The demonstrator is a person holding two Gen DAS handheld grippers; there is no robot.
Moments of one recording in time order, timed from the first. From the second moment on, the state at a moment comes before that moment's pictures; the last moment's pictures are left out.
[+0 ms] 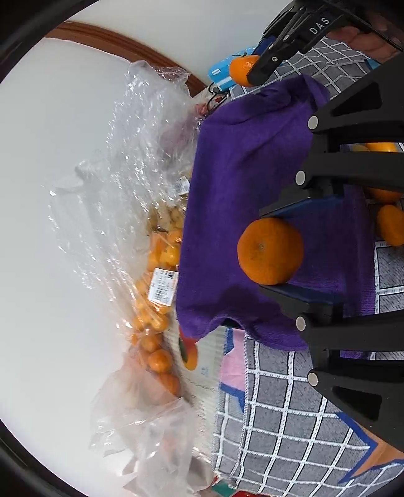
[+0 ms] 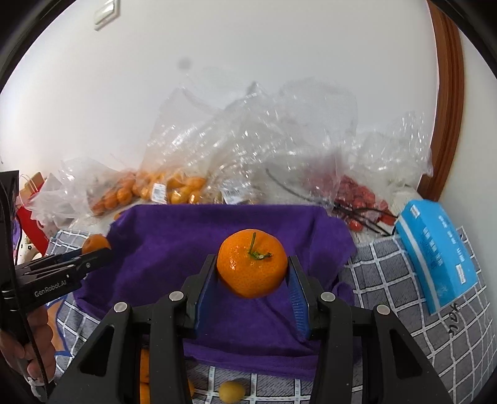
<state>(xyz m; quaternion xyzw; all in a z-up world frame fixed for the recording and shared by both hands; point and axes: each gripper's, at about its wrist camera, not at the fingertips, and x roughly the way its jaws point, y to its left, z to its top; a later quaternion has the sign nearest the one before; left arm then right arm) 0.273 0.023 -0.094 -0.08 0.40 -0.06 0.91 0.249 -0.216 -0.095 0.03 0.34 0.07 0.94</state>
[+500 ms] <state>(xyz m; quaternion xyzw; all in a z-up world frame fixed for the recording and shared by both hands) 0.290 0.019 -0.122 -0.08 0.43 -0.07 0.90 0.274 -0.217 -0.138 0.03 0.38 0.07 0.92</state>
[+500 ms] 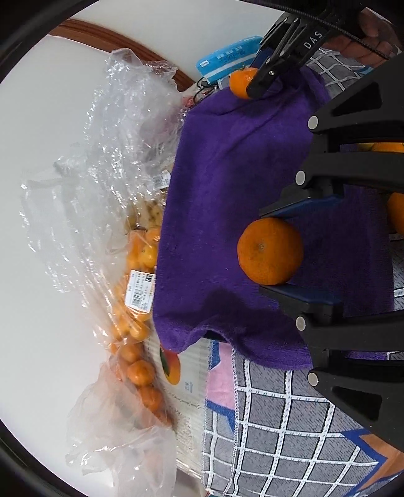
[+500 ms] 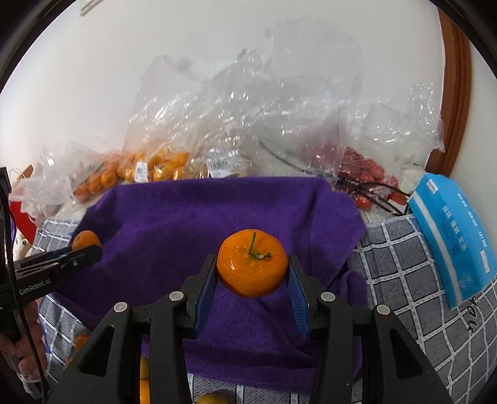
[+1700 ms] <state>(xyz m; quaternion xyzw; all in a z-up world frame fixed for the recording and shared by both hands) 0.286 -0.005 -0.128 -0.02 0.44 -0.06 0.90 0.267 -0.198 -0.144 -0.01 0.37 0.08 0.92</state>
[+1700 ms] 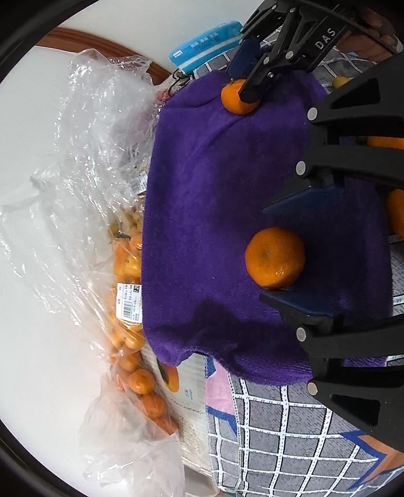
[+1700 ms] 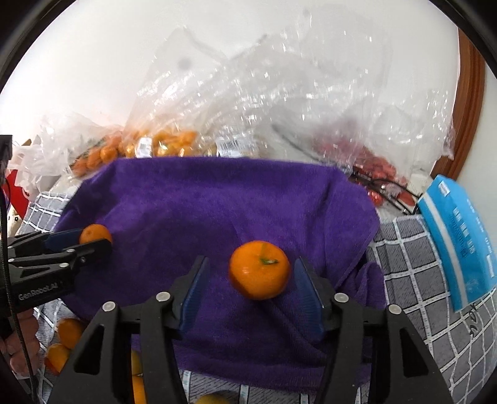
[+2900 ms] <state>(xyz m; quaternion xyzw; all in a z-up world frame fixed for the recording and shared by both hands) 0.133 0.047 -0.062 -0.04 0.38 -0.03 0.92 0.114 -0.204 -0.087 0.05 0.35 0.05 0.93</state>
